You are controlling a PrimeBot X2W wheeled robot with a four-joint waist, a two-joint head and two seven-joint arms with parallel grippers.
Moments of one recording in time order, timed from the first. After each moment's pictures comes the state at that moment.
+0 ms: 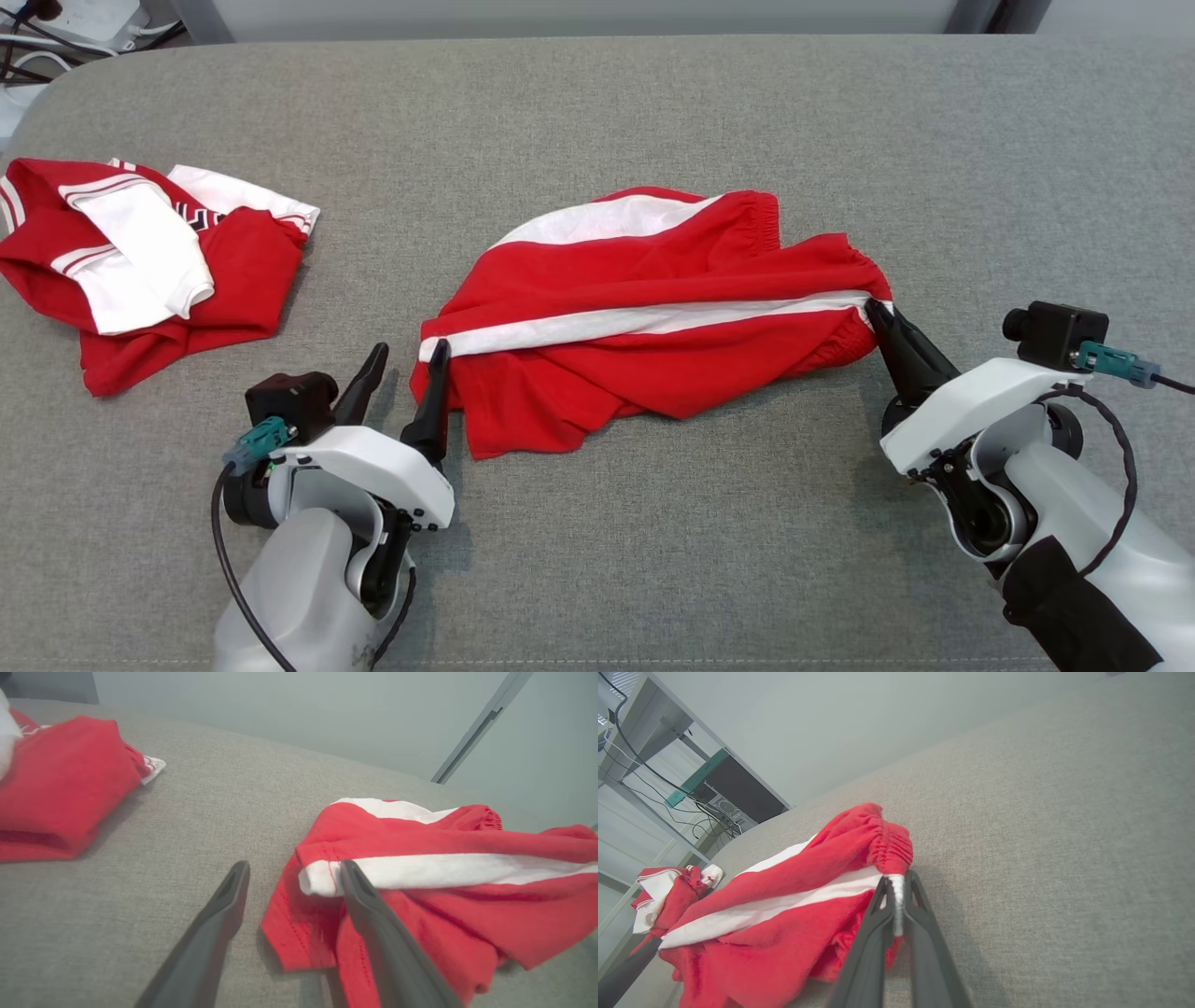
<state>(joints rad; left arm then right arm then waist) -0.51 0.03 -0.20 0.80 -0.44 -0.11 -0.25 -0.67 -0.28 0.72 0.73 1.11 0.13 -0.25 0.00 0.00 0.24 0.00</state>
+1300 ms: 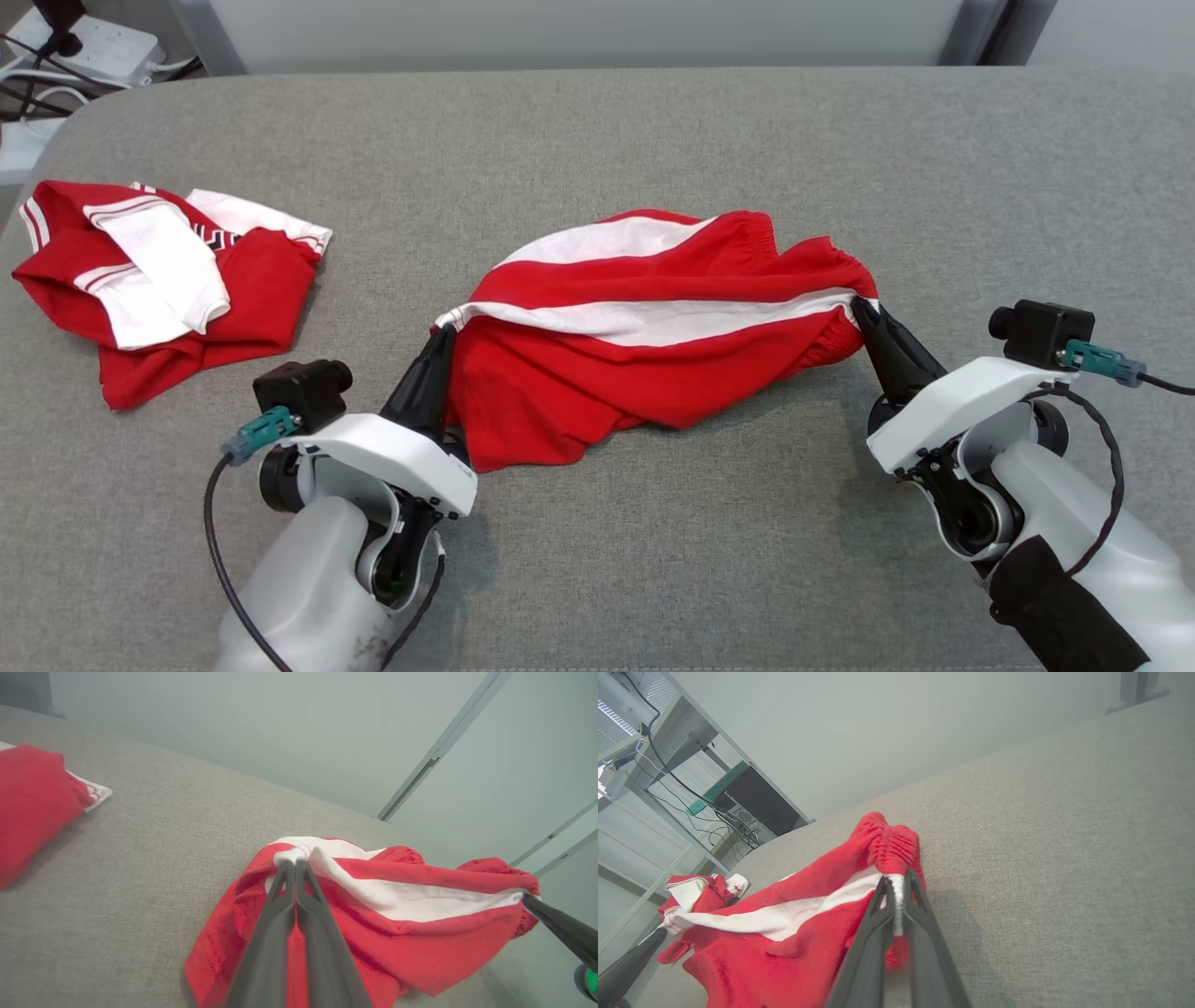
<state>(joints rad) -0.52 0.06 -0.37 0.74 -0.72 -0.12 -0.25 -0.67 -0.26 0.72 0.73 1.10 0.13 -0.25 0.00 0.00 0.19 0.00</state>
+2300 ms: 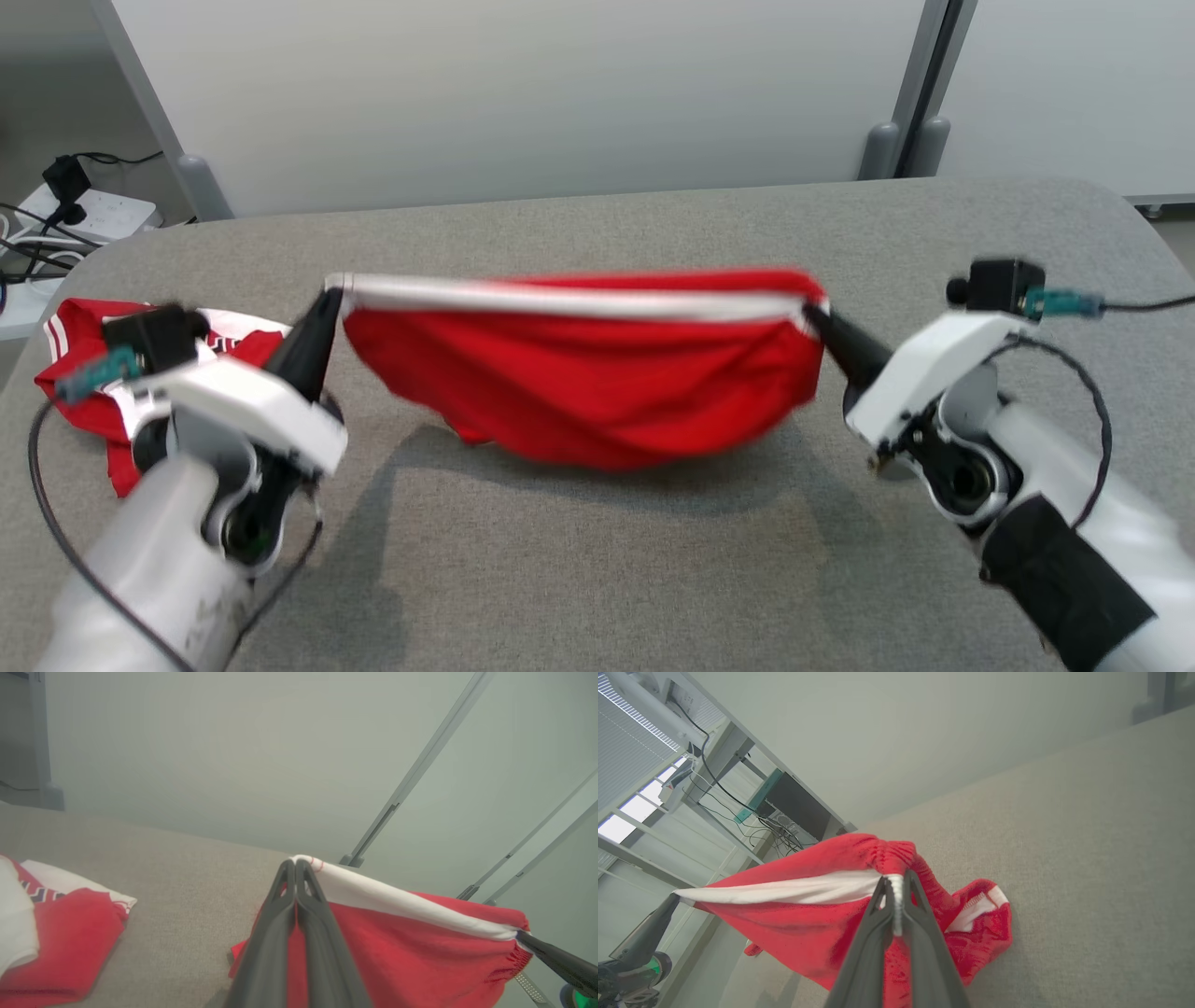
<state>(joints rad) -0.62 0.34 -0.55 0.65 -1.09 -0.12 -0.12 -0.78 -0.27 0.82 0.73 1.31 0.13 -0.03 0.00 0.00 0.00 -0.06</state>
